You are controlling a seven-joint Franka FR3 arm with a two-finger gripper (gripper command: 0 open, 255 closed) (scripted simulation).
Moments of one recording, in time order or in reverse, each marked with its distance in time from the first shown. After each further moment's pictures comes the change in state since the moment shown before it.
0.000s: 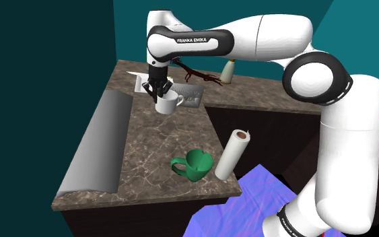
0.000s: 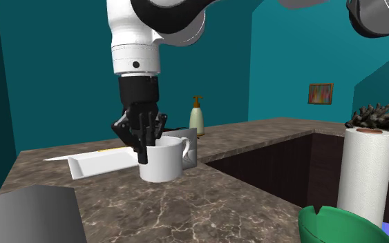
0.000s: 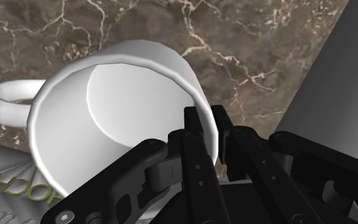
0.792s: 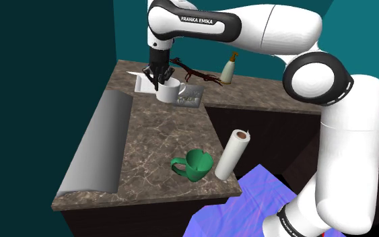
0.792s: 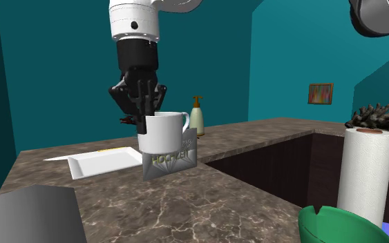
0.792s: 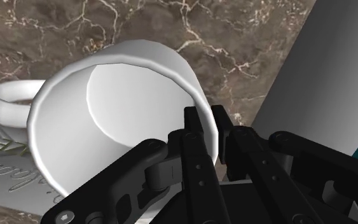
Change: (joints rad) arm 0.010 -0.001 0.003 0.160 0.003 -0.161 -0.008
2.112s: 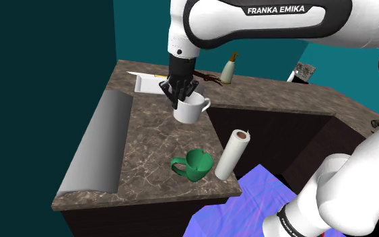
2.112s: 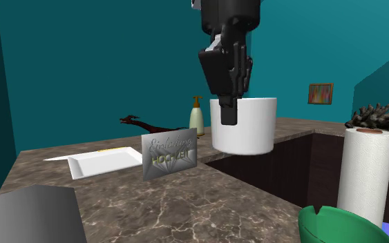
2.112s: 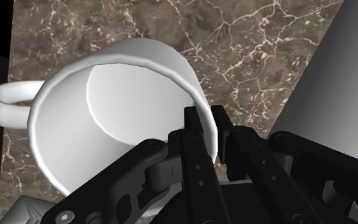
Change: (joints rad) arm 0.041 -0.577 0.071 -0.684 0.111 0.113 0.120
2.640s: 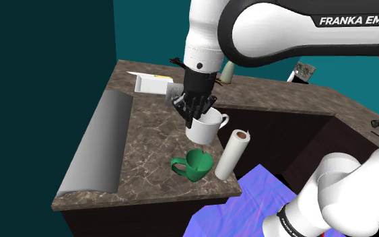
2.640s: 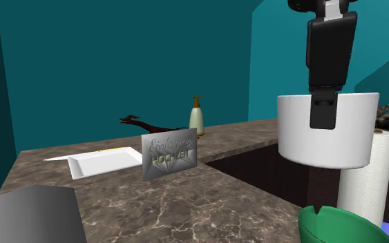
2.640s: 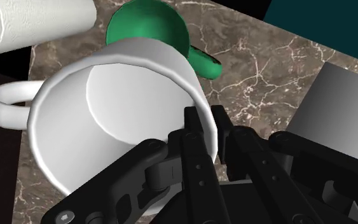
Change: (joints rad) arm 0.064 -0.250 0.052 -0.230 0.083 -0.012 0.083
